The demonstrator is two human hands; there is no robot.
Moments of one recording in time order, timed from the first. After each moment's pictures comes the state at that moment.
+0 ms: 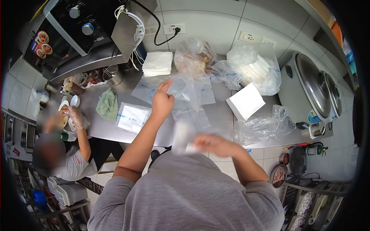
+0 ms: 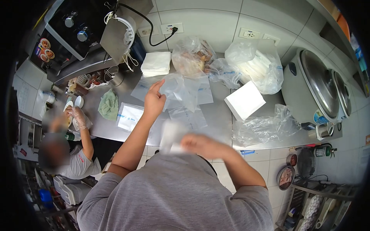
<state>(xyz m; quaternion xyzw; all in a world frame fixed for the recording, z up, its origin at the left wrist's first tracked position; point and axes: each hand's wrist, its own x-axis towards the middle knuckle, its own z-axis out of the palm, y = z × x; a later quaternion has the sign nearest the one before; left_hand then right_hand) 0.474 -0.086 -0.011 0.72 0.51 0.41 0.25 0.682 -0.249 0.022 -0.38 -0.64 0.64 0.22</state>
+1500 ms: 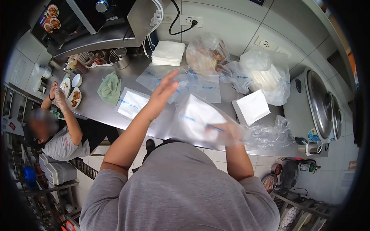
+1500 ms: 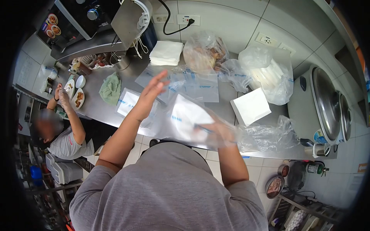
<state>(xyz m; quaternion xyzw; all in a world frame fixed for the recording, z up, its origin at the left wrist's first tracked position) 0.443 -0.110 0.029 0.62 0.39 0.41 0.55 0.696 -0.188 -0.031 -0.35 -0.56 0.66 0.35</state>
